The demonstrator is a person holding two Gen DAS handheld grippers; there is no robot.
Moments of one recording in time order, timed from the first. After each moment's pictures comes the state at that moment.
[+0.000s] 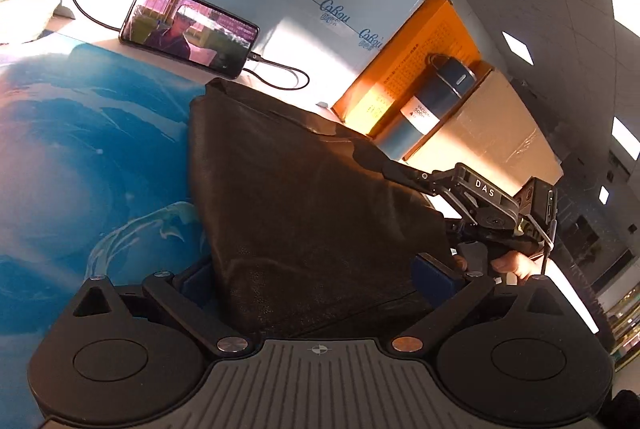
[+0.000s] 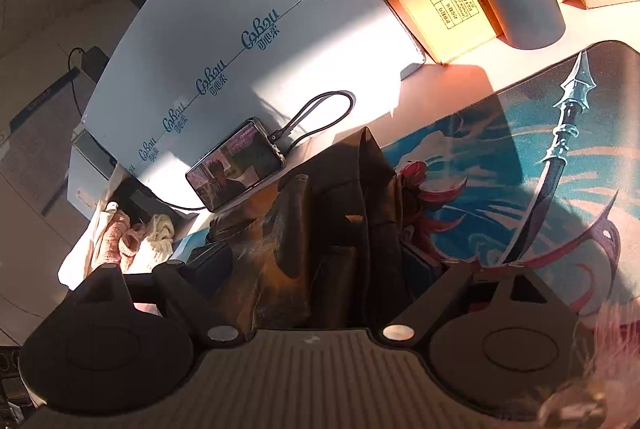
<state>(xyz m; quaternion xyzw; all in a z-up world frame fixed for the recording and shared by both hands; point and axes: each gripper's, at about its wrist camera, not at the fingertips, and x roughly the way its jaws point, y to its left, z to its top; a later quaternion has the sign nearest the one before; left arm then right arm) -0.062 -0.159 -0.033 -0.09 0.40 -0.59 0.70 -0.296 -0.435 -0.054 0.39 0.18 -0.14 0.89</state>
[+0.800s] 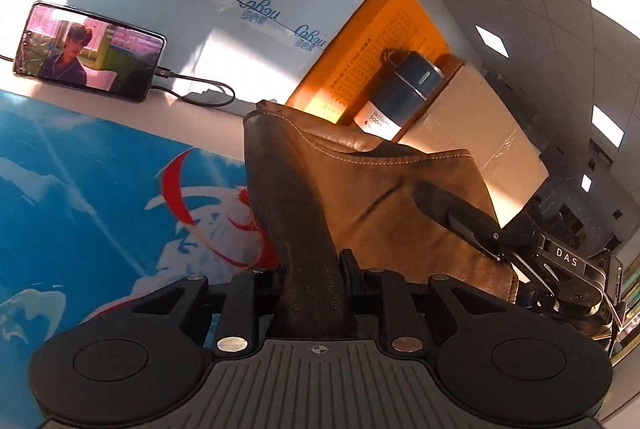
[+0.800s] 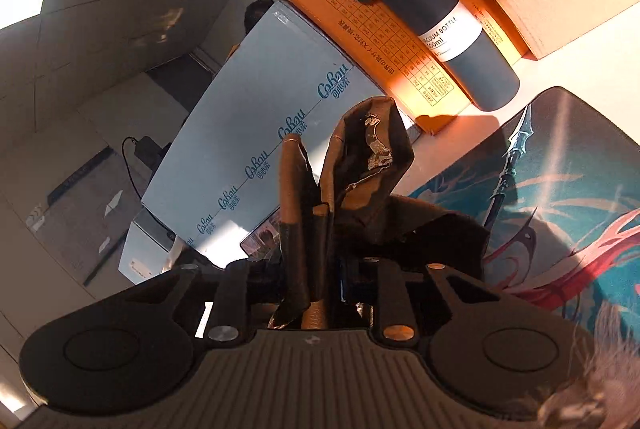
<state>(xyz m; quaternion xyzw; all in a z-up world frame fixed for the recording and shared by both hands) -0.092 -0.260 -0.004 -0.08 0.38 -0.64 0.67 -0.408 -0.425 -0.009 0.43 0.03 -0.15 0.89</state>
